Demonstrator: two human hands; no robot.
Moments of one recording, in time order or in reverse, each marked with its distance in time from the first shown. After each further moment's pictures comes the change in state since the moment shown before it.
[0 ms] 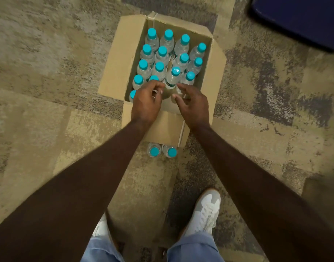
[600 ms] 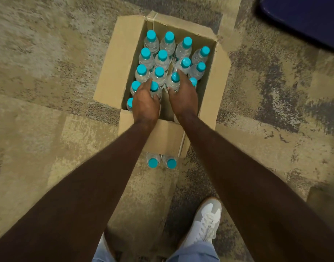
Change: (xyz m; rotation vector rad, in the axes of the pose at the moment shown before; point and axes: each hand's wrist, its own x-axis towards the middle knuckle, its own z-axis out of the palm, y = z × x) left_hand 0.035 -0.009 0.026 0.139 0.052 -0.320; right_hand 0.065 -0.002 0.047 -0.108 -0.050 0.268
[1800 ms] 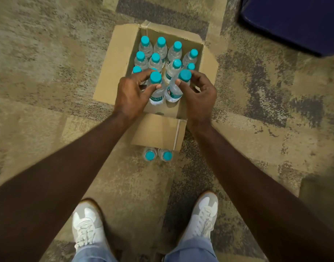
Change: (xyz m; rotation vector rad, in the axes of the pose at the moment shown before) left_hand -0.028 0.032 -0.079 -0.173 -0.112 0.488; right_hand -0.058 -0.011 -0.074 0.670 0.276 -0.031
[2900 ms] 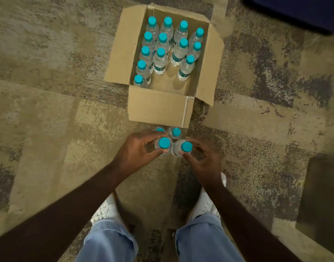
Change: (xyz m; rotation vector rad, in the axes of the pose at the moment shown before) left_hand -0.198 0.000 -0.029 -0.092 -0.365 -0.017; right_hand -0.210 0.041 -0.102 -0.352 -0.292 -0.103
